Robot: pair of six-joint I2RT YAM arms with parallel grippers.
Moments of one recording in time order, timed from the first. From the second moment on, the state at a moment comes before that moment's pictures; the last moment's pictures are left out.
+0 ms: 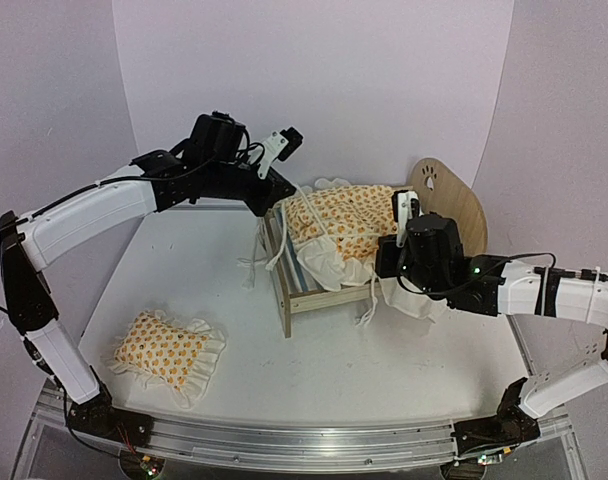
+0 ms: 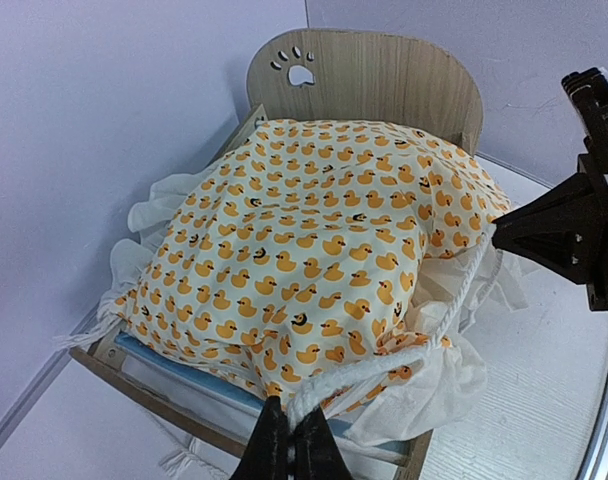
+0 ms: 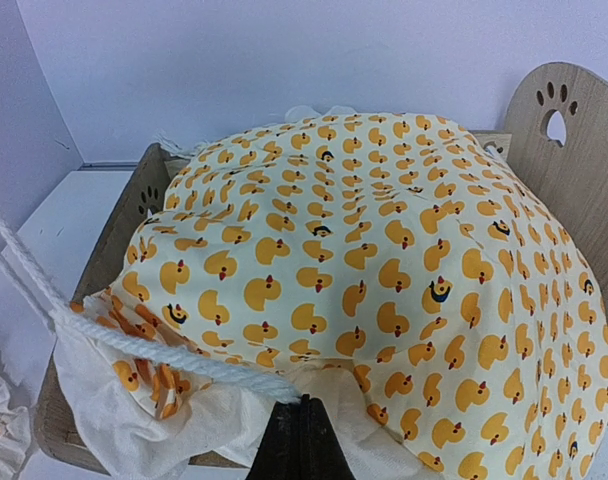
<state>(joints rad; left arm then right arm) -0.80 1.66 1.68 -0.45 0.12 0.19 0.88 1.30 0.85 0.04 0.54 0.33</state>
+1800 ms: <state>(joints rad) -0.80 1.66 1.37 -0.44 0.21 -0.13 0.88 1.30 0.74 0.13 0.31 0.38</state>
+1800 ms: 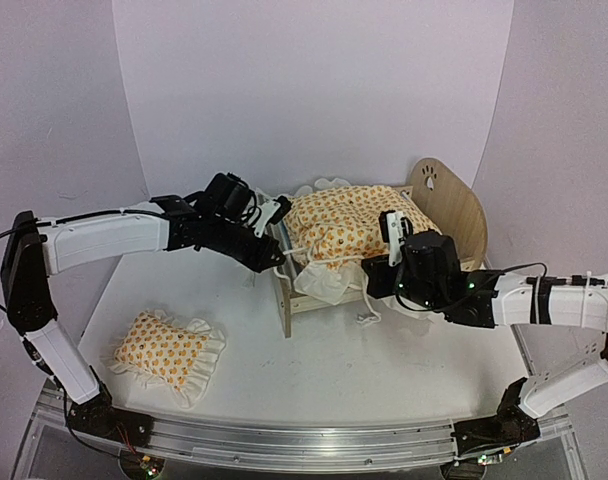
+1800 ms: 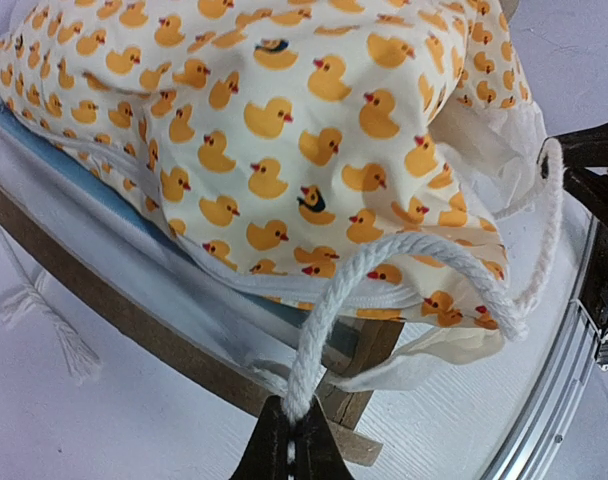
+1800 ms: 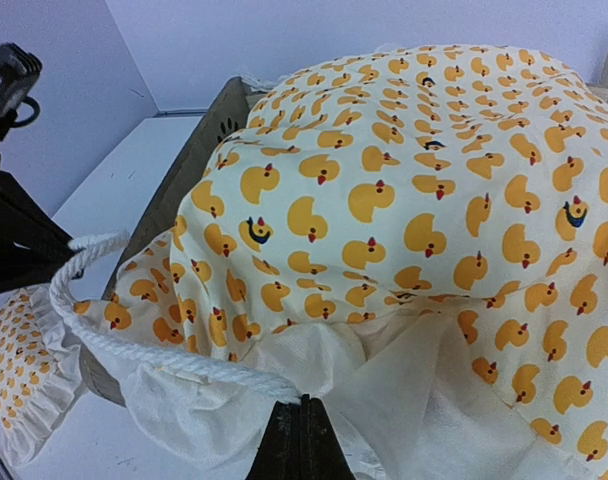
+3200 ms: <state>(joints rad) -0.79 1.51 1.23 -0.46 0.09 -0.59 0.88 1.35 0.74 0.21 0.22 0.40</state>
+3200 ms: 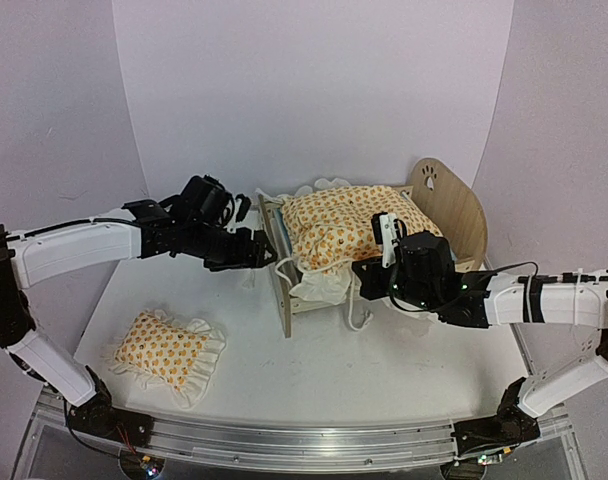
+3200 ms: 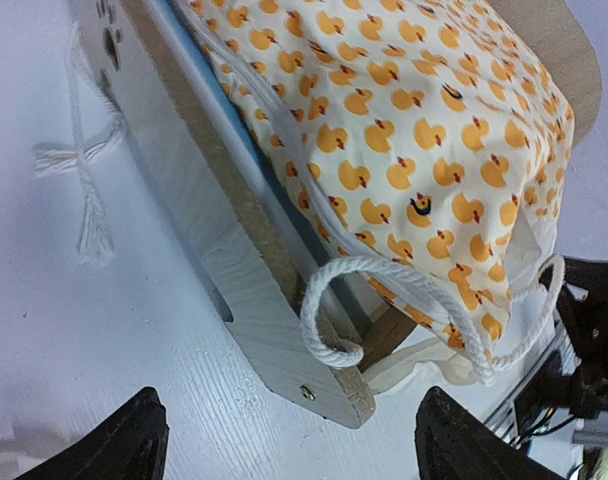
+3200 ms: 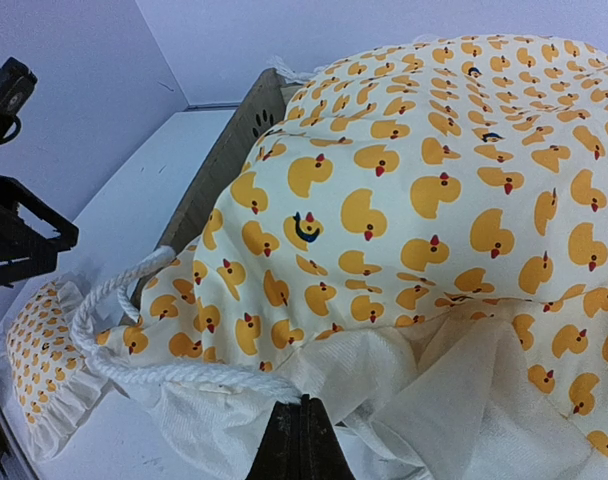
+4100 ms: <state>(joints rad) -0.76 1.86 1.47 -0.46 -0.05 -1.05 0.89 1.39 0.74 0.24 0.23 0.35</state>
